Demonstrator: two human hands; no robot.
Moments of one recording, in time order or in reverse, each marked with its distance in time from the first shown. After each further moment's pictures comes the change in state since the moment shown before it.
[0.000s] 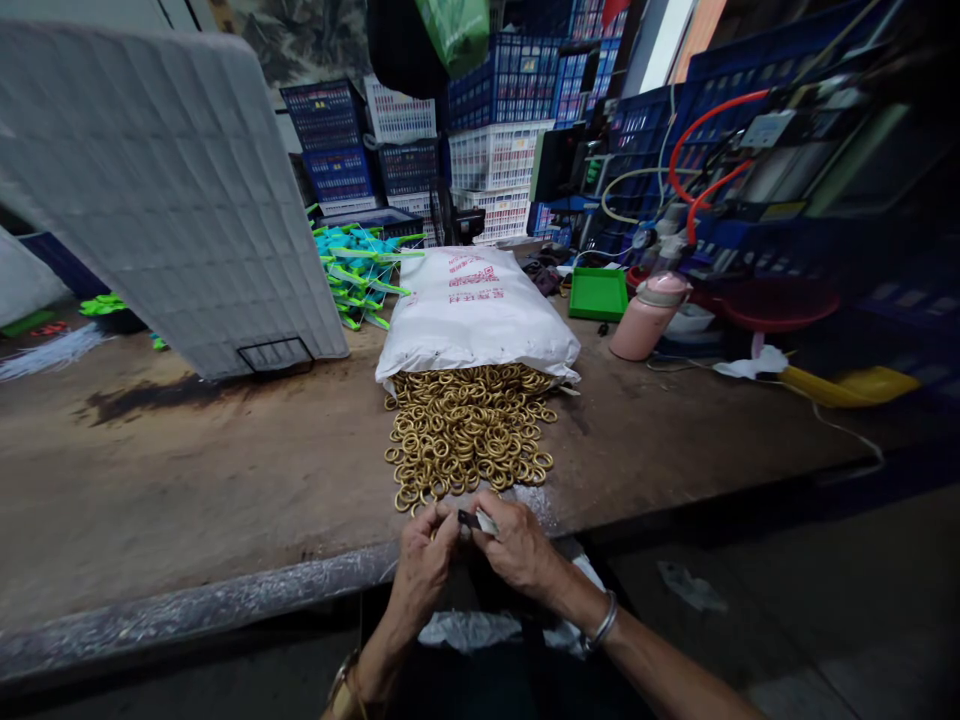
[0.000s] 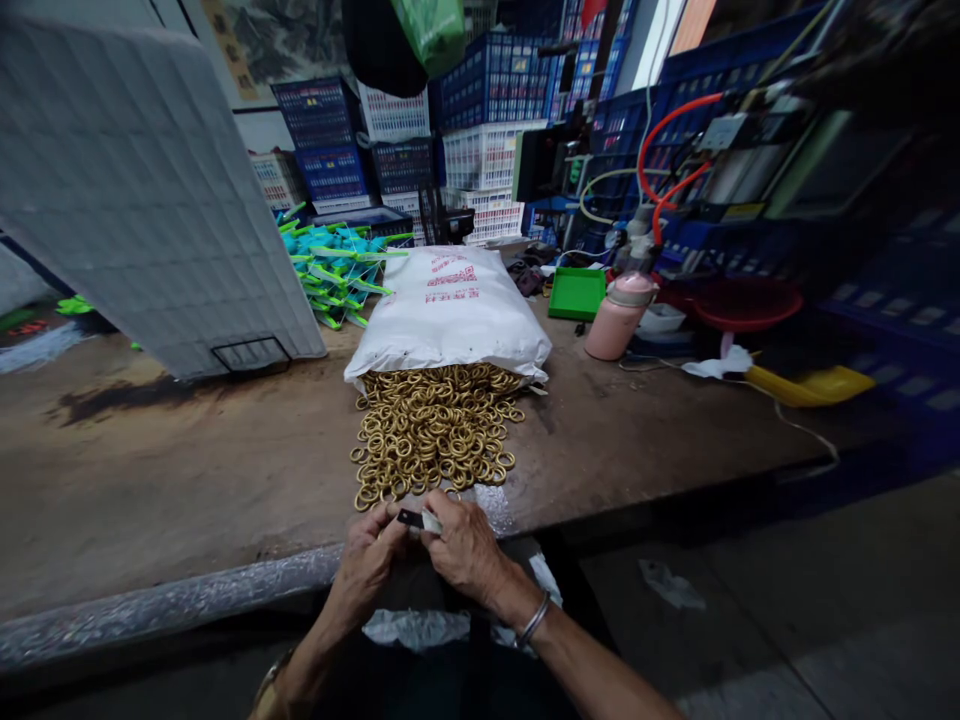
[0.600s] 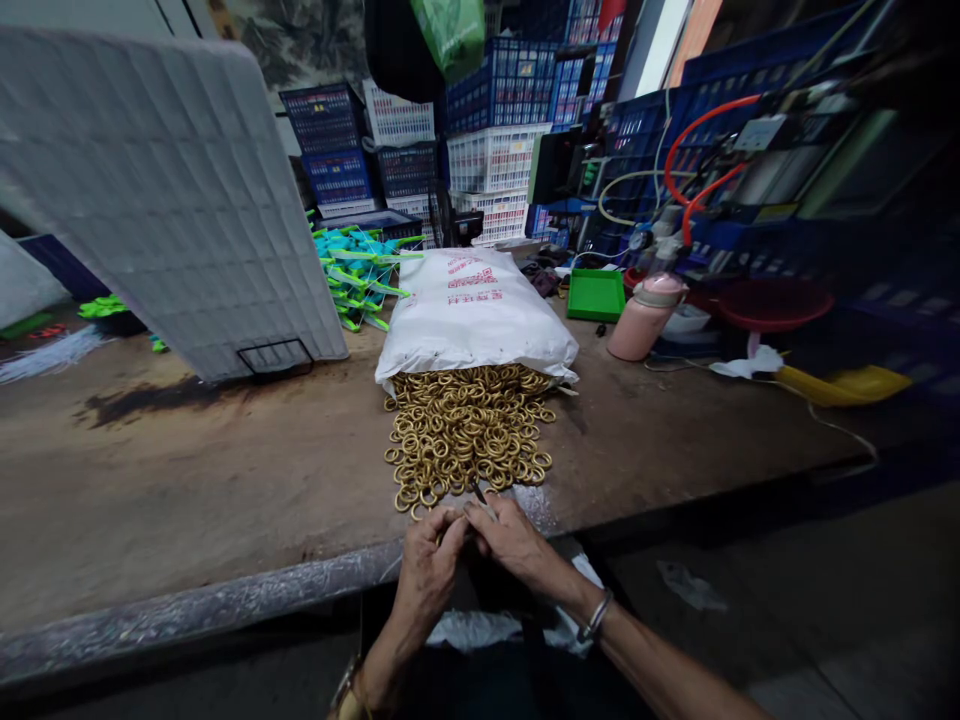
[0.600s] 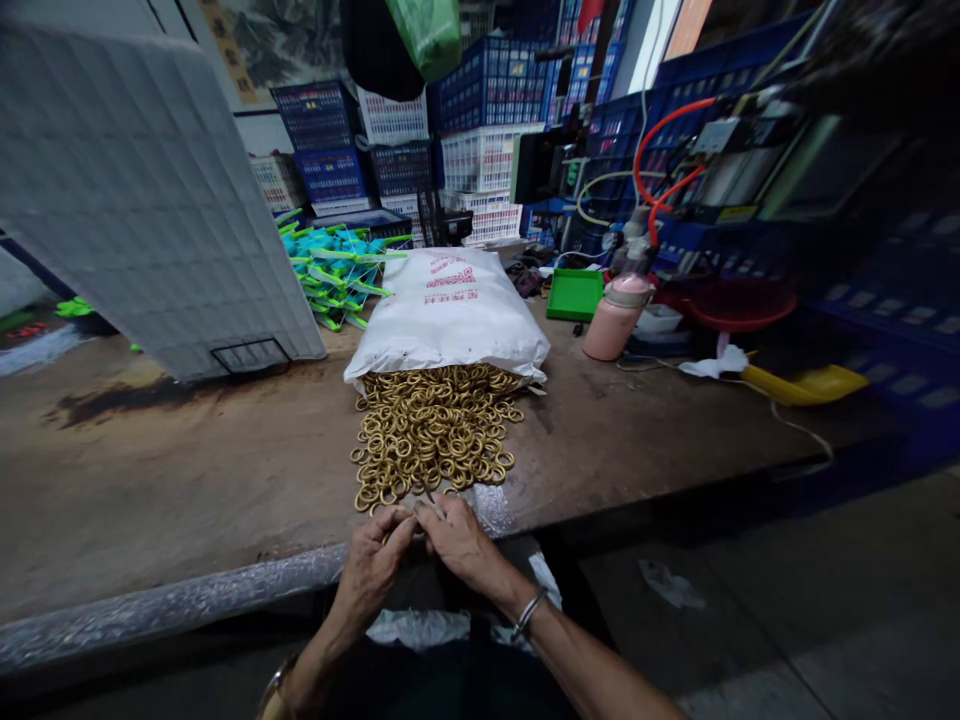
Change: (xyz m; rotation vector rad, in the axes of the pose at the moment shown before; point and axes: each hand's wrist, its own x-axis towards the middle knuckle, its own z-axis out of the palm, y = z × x) left_hand -0.002 -0.003 0.002 0.262 -0.080 0.270; right_hand 0.006 -0.012 -0.002 0.523 -0.091 0.277
